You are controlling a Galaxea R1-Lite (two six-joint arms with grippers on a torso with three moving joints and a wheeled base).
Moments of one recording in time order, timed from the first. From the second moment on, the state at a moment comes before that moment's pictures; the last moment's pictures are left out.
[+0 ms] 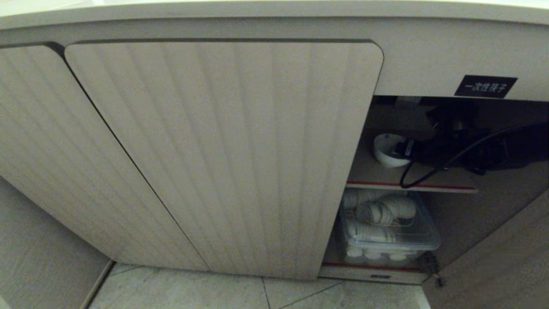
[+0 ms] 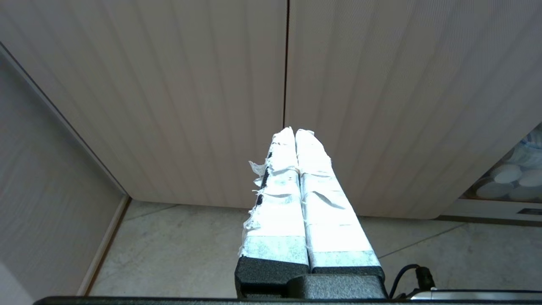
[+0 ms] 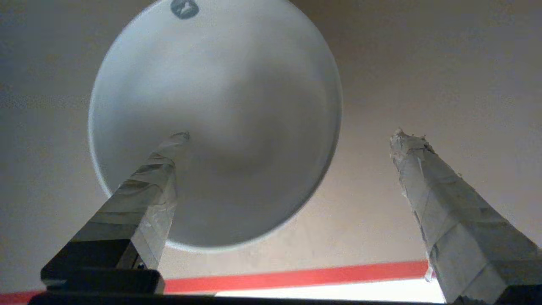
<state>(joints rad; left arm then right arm) 0.00 0.00 0.00 0.00 -0.01 -0.02 0.04 2.07 -1.41 -0.15 -0.06 0.33</state>
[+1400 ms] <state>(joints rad) 0.00 0.00 0.00 0.00 -0.01 -0.02 0.04 2.12 -1.45 -0.15 -0.07 0.33</state>
